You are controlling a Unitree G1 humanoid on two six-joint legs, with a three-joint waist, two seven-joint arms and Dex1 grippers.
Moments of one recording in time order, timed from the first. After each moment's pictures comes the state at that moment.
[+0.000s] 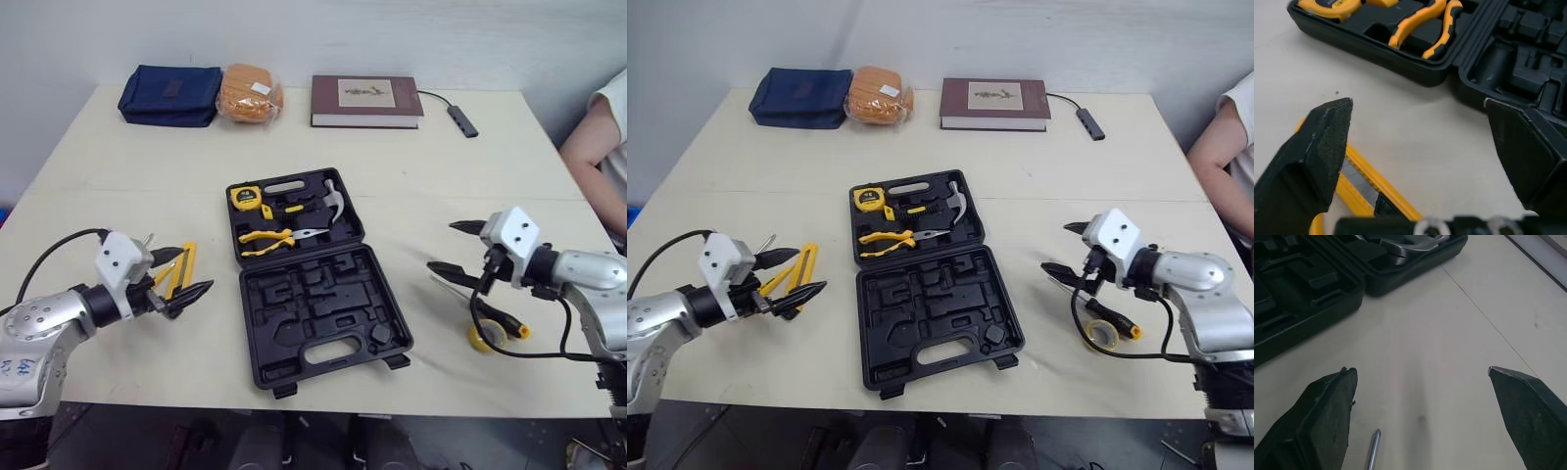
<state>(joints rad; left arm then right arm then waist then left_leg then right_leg) -0.07 0.78 0.28 -0.19 -0.45 0.43 -0.77 -0.40 -0.86 0.01 0.04 0.22 0.20 0.95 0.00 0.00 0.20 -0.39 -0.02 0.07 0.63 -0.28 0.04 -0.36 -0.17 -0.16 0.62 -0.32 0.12</state>
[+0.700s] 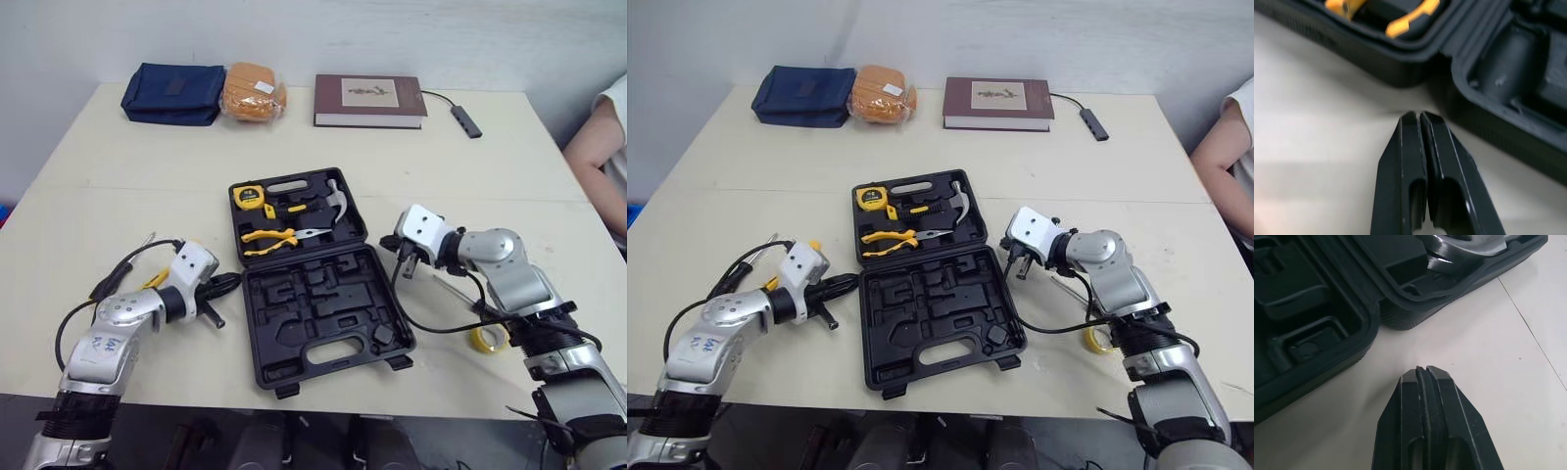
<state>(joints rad) -0.24 0.64 0.04 -0.10 -0.29 0.54 -0.64 -0.69 -0.60 0.24 0.34 -0.03 0.14 0.89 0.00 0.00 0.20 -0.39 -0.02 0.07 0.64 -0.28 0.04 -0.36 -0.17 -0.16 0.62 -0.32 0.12</state>
